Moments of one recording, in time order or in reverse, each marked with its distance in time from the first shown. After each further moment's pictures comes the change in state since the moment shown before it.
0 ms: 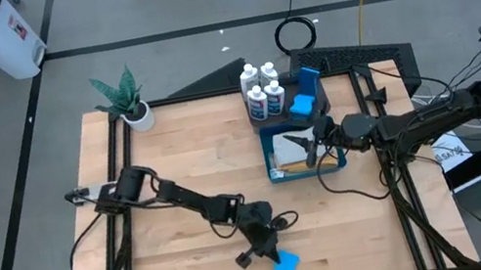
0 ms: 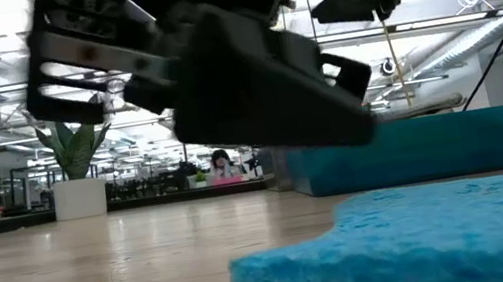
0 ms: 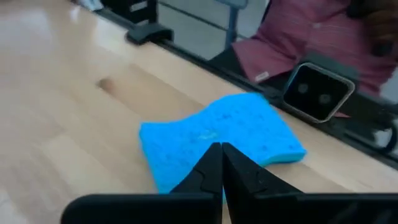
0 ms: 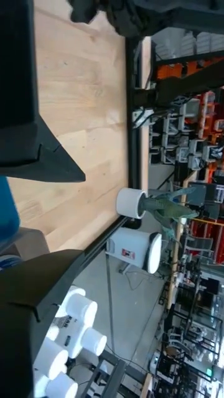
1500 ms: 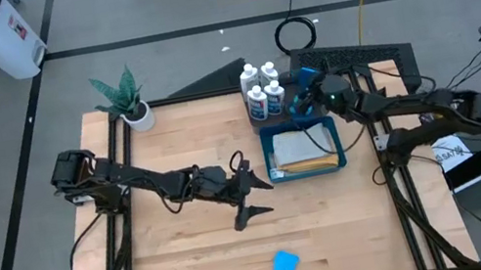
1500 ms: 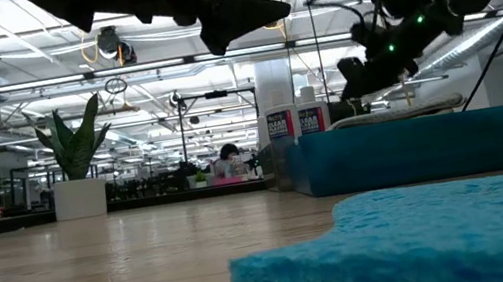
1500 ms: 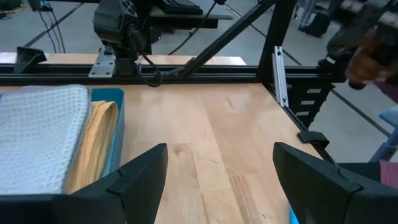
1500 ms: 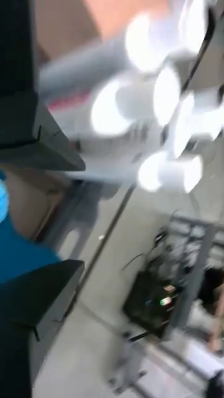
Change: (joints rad) left arm 0.110 -0.518 -0.304 0.102 -0.591 -0.366; right arm -0.601 0.211 -0.001 -0.017 -0.005 0.112
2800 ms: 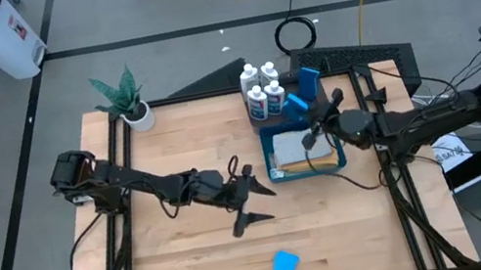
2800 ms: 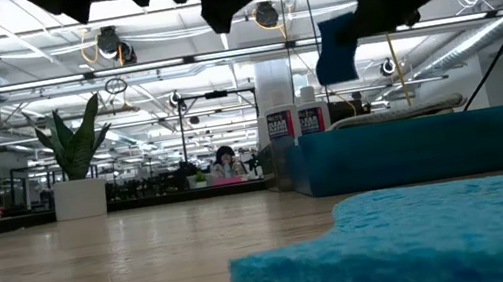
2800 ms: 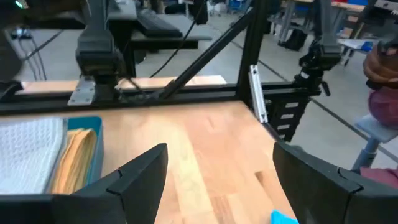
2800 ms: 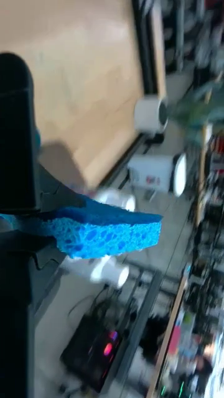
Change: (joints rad) left arm -0.030 0.000 0.000 0.086 0.034 0.026; right arm 0.530 -0.250 0.000 -0.119 0.292 -0.013
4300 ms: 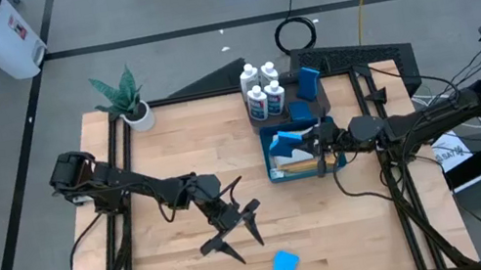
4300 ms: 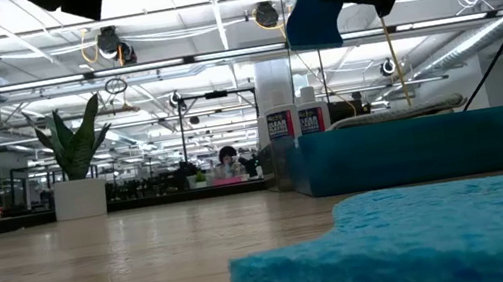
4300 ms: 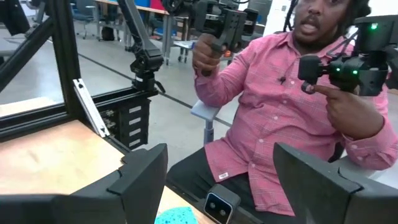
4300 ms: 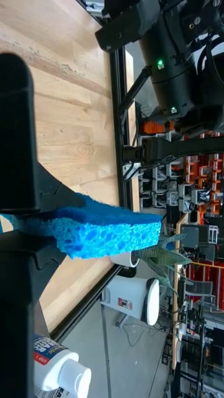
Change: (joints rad) left arm -0.031 -0.001 0.000 0.051 0.648 0.033; right arm 0.129 -0.024 0.000 0.090 -0.419 0.008
